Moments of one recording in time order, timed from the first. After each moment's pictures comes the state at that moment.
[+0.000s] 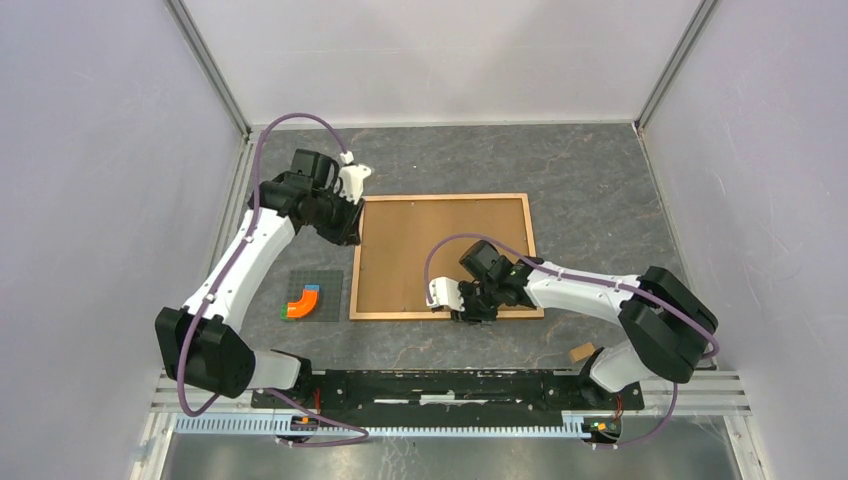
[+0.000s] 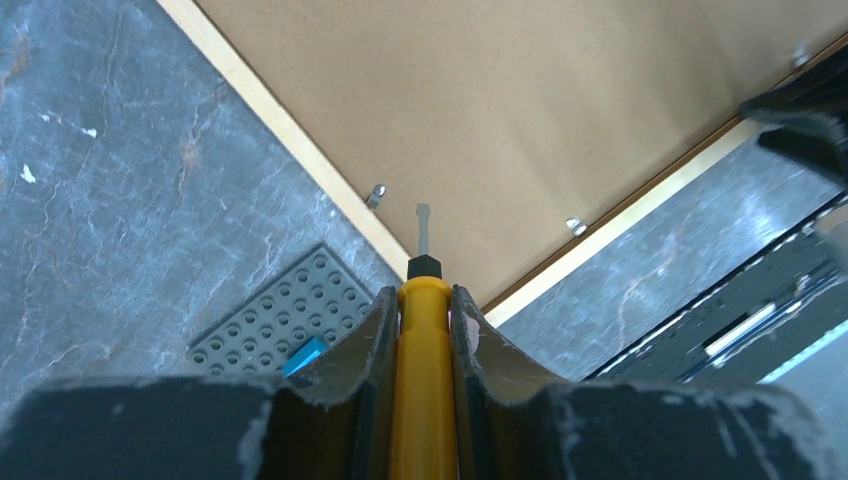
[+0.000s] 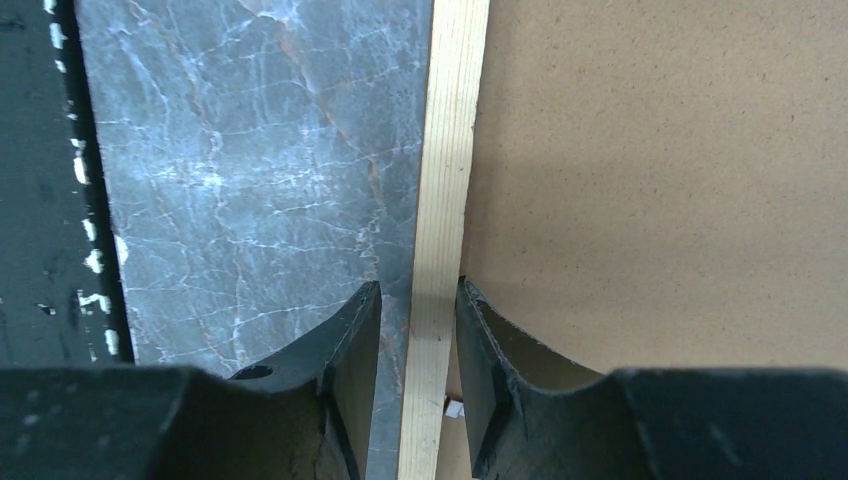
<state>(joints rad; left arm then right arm) -0.27 1.35 1.28 -0.95 0.31 0.23 0.88 1.49 0.78 -0.41 -0.34 -0.73</state>
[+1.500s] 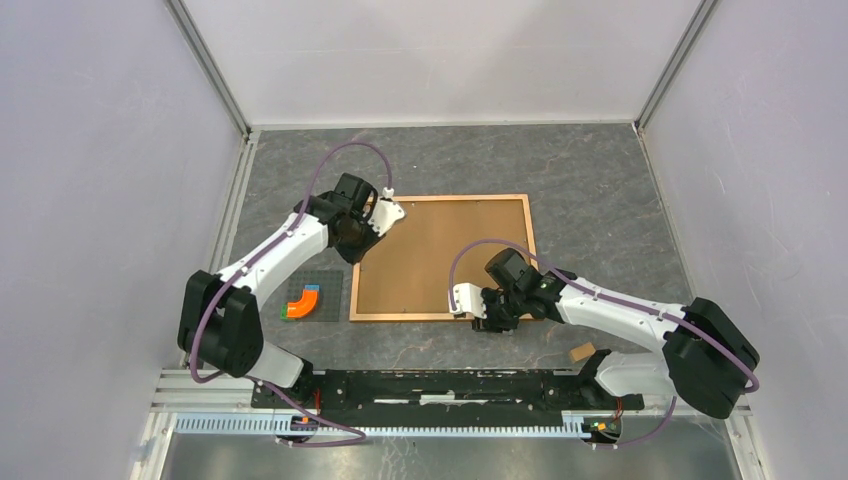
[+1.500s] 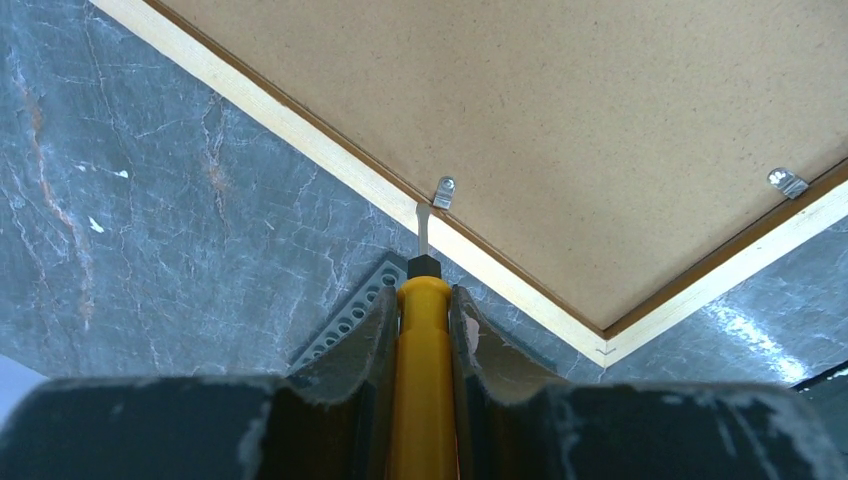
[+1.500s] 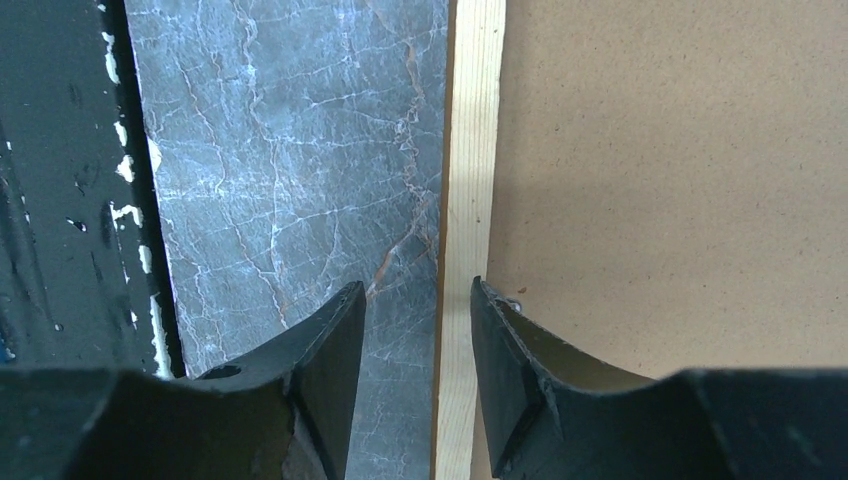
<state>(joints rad) -0.43 1.47 1.10 -0.81 0.04 0.50 0.82 1.26 0.62 -0.45 -0.33 -0.72</state>
